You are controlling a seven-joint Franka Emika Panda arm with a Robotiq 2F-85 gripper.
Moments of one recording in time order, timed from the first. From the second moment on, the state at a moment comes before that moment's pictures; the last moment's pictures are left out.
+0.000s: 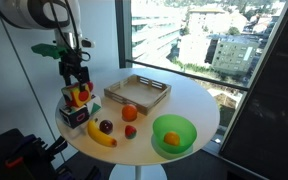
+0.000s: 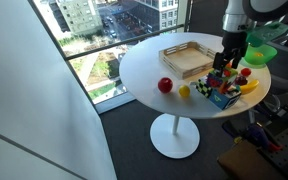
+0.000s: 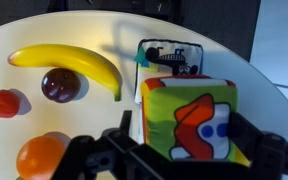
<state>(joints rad) 0.09 -0.09 0.12 -2.55 0.01 2.30 0.13</state>
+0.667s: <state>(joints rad) 0.09 -0.11 0.10 -2.53 0.02 2.30 0.14</state>
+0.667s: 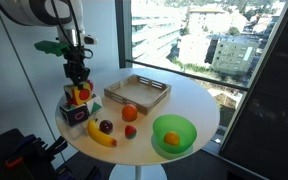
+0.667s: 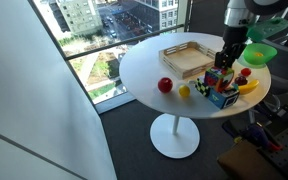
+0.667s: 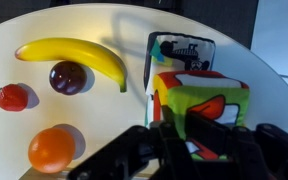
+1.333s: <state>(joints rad) 0.06 -0.17 0.05 -2.45 0.02 2.18 0.14</state>
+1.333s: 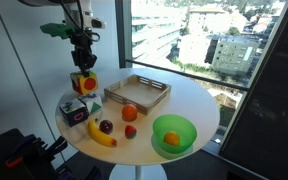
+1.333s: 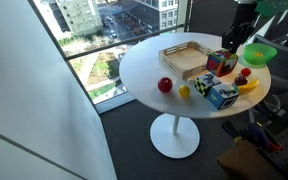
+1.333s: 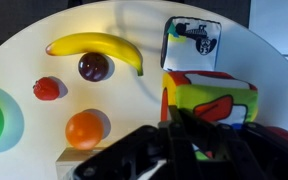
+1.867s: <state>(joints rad) 0.01 -0.13 0.01 -2.33 0.03 2.17 0.14</state>
